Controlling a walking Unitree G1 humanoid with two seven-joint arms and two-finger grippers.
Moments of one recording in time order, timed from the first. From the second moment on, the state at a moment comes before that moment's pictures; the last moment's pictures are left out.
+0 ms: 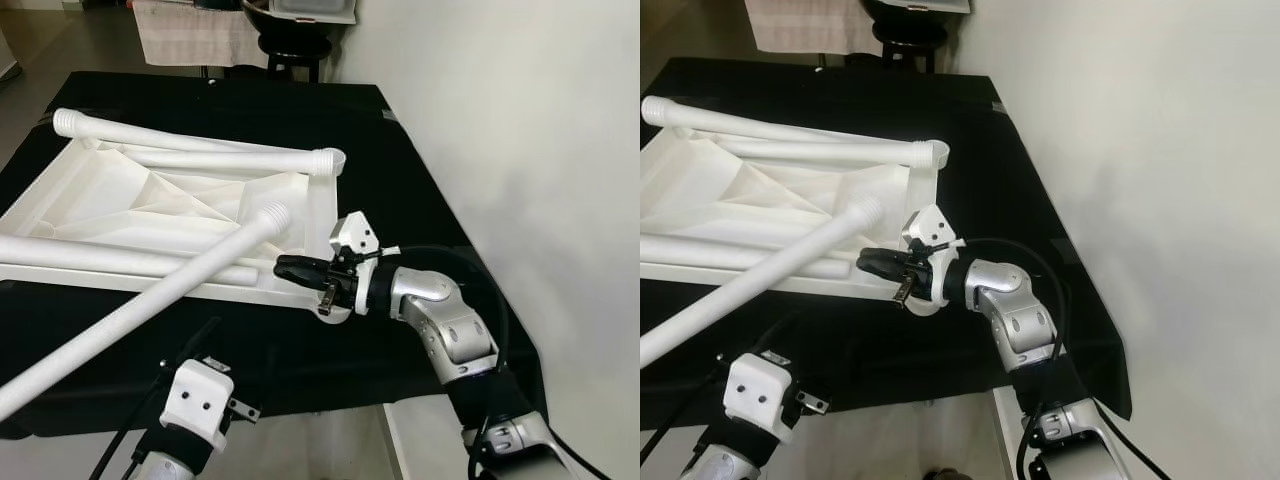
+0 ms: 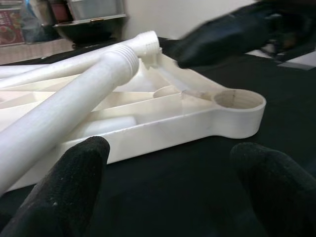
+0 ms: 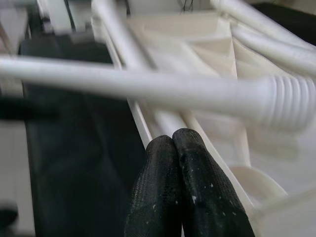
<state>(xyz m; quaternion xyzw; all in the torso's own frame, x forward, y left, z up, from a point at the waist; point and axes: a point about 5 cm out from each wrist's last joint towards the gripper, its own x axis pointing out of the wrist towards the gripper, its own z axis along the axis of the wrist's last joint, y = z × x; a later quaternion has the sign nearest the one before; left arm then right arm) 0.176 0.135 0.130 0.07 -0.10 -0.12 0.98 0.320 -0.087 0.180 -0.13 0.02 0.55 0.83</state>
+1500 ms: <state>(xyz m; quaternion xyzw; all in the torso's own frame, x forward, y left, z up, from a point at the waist) 0.201 0.218 0.094 -0.15 0.20 0.09 0.97 0.323 -0.096 0.193 -0.13 0.03 0.41 0.90</state>
